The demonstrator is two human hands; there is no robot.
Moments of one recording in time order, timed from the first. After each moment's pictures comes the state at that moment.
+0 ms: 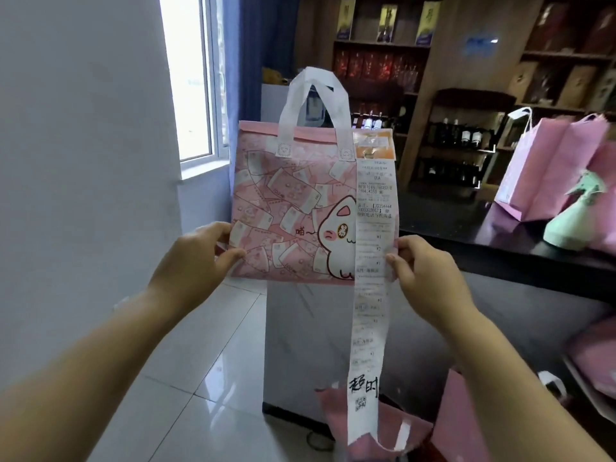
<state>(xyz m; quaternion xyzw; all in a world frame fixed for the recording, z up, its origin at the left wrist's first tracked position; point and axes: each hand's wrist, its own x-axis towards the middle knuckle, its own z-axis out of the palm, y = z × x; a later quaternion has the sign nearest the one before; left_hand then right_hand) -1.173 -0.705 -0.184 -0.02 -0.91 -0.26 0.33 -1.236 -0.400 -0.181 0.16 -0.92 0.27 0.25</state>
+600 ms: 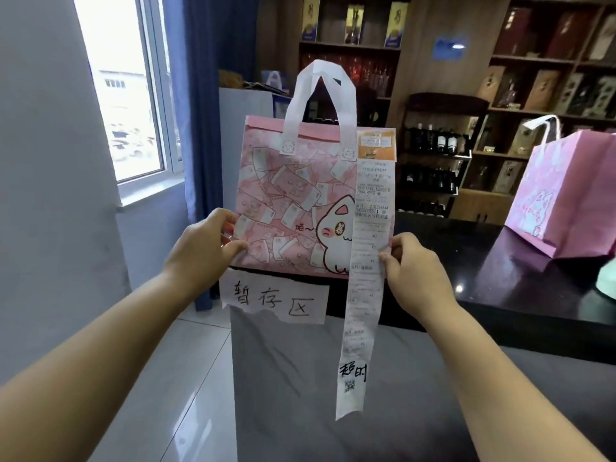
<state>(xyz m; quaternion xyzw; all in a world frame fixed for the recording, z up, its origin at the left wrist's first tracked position) -1.480 -0.736 -0.176 -0.05 -0.90 -0.30 0.32 -1.479 -0.433 -0.168 0.06 -0.93 0.30 0.22</state>
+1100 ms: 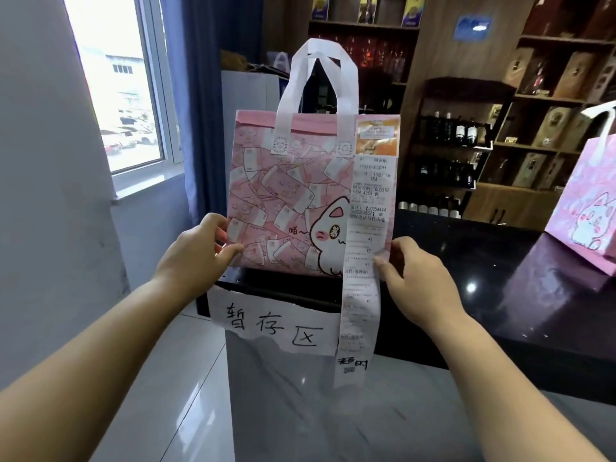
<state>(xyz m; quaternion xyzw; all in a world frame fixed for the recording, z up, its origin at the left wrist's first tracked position) -1.566 -0.764 -0.208 -0.01 -0.91 -0.27 0.30 -1.557 -0.445 -0.187 0.11 -0.93 0.25 0.23</state>
